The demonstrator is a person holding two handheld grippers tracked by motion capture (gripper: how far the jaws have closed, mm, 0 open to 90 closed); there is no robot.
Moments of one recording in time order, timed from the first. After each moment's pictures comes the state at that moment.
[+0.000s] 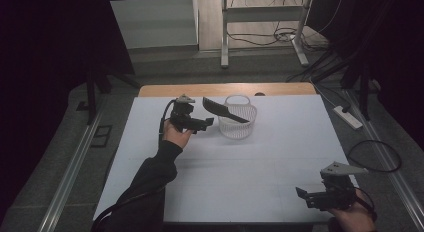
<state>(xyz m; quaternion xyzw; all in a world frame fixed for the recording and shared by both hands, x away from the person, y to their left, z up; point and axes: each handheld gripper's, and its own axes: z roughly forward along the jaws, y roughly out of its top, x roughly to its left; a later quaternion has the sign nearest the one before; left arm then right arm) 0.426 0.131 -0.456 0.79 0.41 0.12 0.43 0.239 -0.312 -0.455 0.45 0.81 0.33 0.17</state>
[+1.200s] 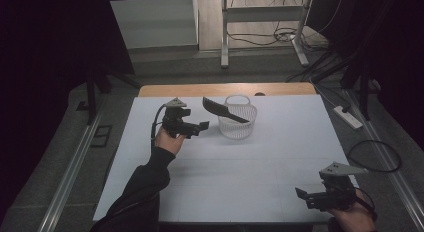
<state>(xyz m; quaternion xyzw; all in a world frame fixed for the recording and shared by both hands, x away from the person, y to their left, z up) 0.405 0.151 -0.453 0.78 0.39 0.09 0.48 0.238 -0.311 -0.455 0.44 0.82 0.34 0.16</state>
